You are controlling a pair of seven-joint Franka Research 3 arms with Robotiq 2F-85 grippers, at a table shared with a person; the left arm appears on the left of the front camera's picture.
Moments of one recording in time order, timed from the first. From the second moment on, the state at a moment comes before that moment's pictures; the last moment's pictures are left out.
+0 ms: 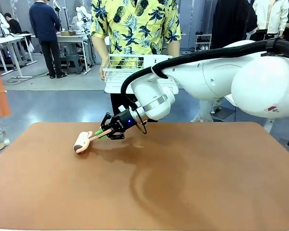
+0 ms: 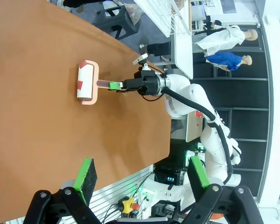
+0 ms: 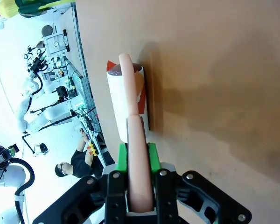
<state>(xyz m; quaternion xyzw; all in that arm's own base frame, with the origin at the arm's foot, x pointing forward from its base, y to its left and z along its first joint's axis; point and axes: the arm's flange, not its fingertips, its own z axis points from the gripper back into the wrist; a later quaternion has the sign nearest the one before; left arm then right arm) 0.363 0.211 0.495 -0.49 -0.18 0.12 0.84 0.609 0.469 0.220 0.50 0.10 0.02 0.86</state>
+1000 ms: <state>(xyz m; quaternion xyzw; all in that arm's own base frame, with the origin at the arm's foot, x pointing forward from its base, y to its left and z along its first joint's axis) 0.363 0.211 0.495 -0.49 -0.18 0.12 0.84 0.613 0.424 0.363 0.35 0.09 0.09 0.93</state>
